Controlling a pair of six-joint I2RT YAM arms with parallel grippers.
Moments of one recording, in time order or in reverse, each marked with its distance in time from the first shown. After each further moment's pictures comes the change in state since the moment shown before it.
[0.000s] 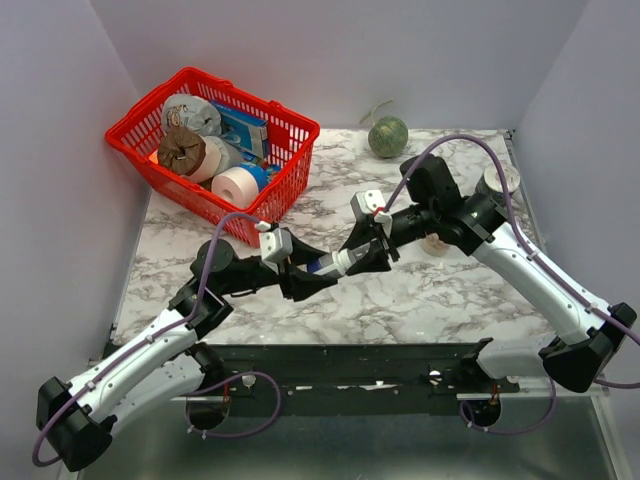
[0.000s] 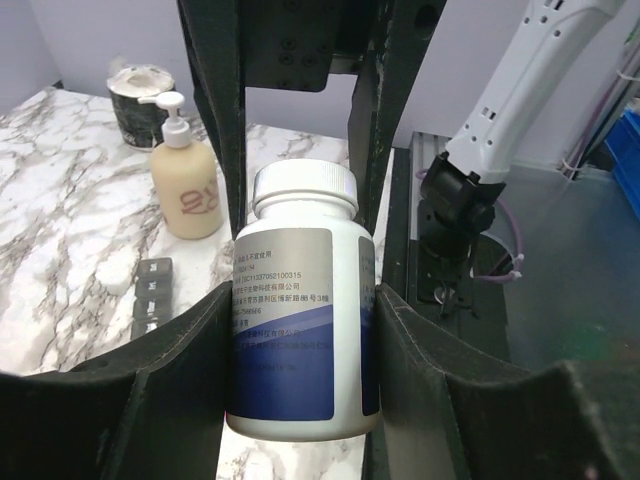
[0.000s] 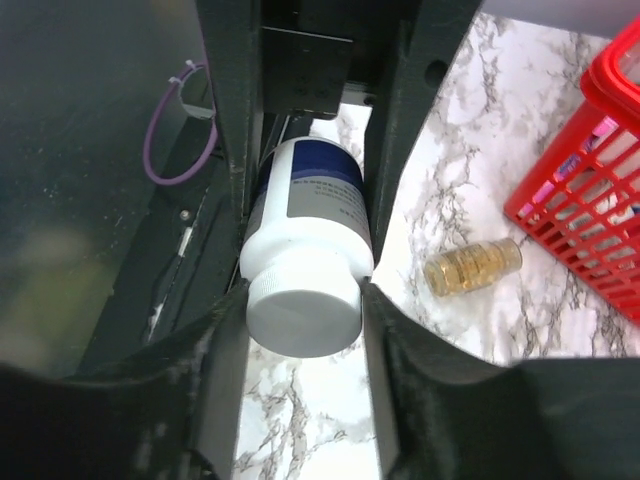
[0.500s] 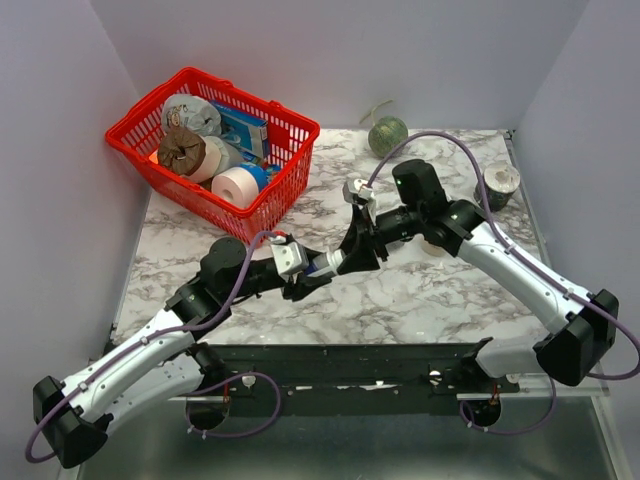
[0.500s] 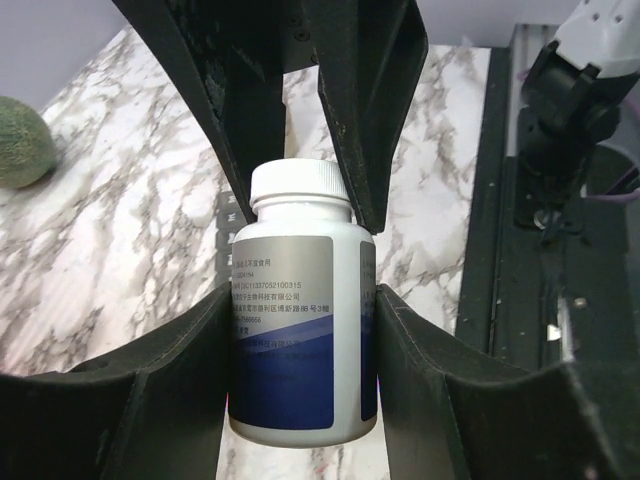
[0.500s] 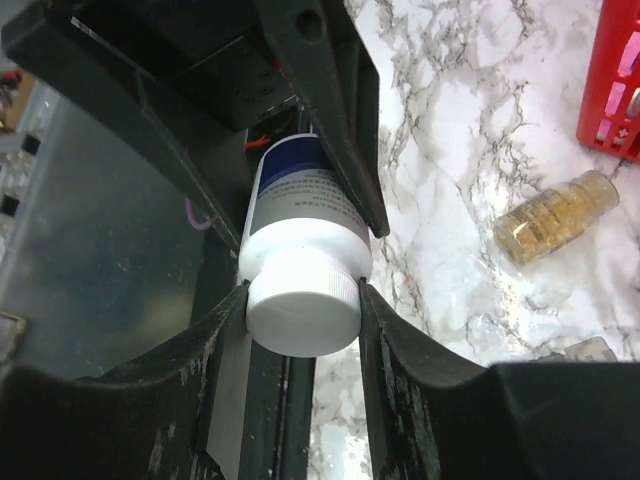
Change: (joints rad) left arm -0.053 -0.005 0.055 -0.282 -0.175 0.312; right arm -0.031 0.035 -0.148 0.243 -0.005 0.418
